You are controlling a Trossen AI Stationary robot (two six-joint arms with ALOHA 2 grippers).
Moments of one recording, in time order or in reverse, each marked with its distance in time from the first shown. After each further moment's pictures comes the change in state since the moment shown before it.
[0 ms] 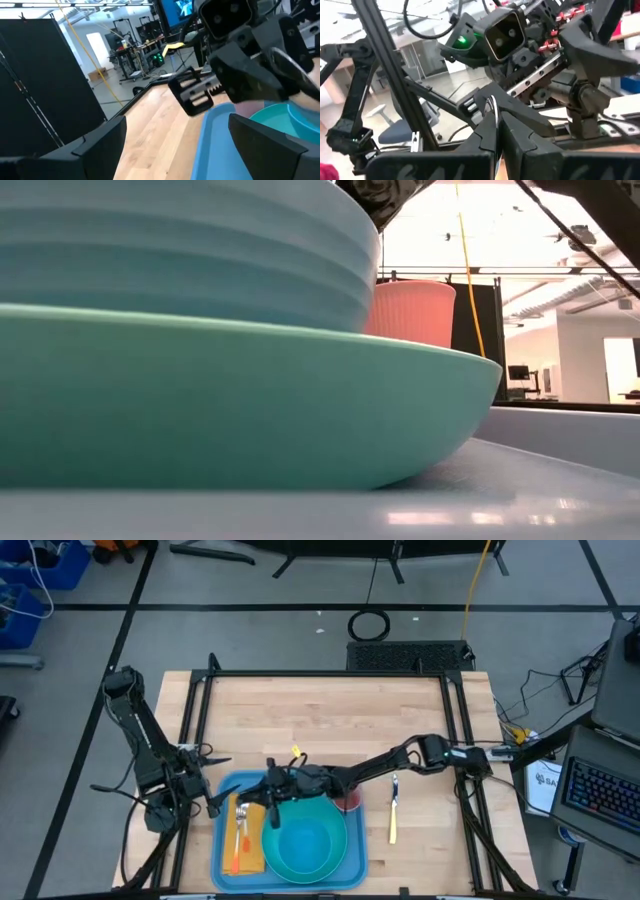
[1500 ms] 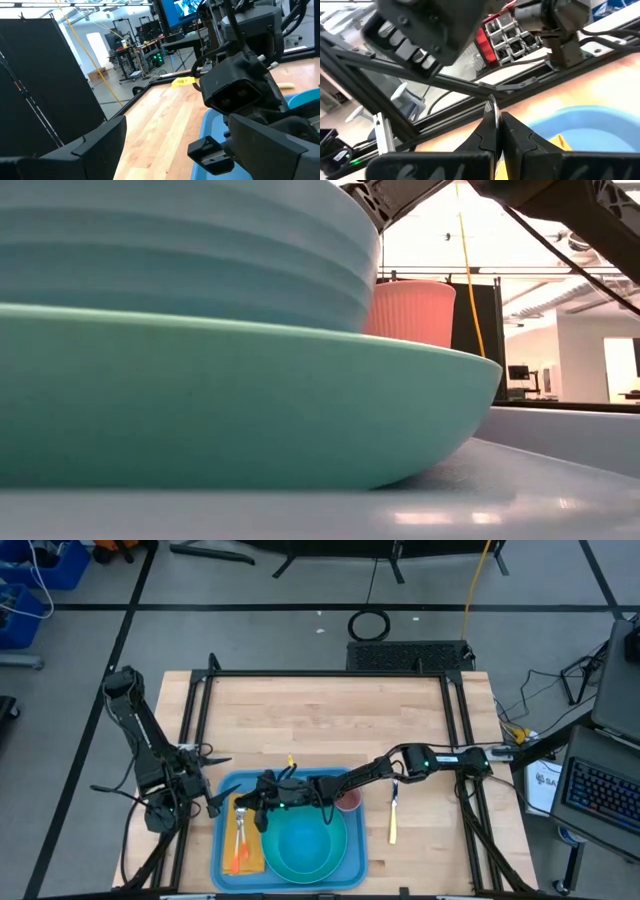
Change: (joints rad) left arm 0.000 0.000 0.000 -0.008 0.002 -0.009; right arm 0.014 0.192 0.193 -0.206 0.105 0.220
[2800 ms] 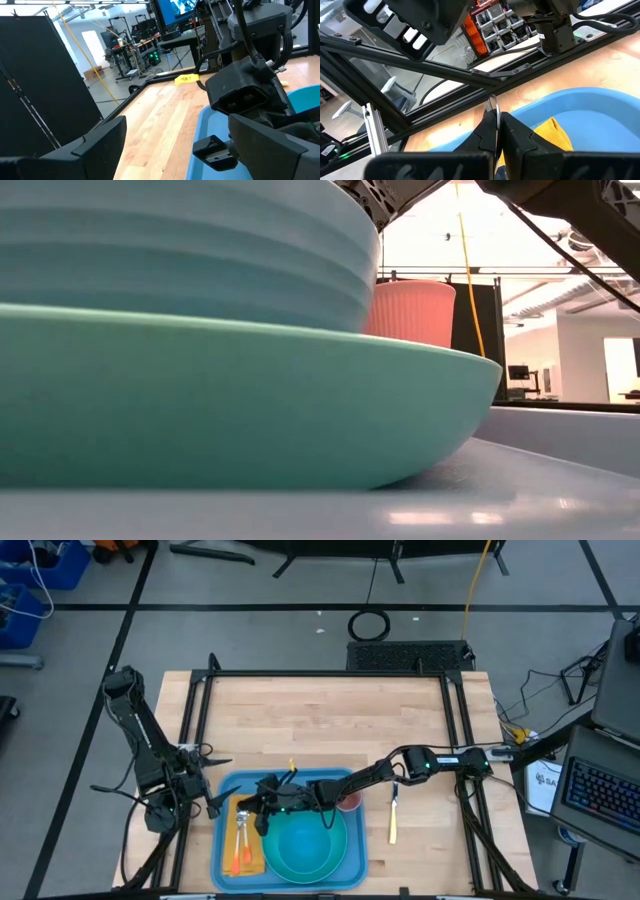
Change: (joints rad) left arm 0.000 0.000 0.000 0.000 0.022 -0.004; right arm 0.021 -0.002 -0.001 -0.068 0.053 0.009
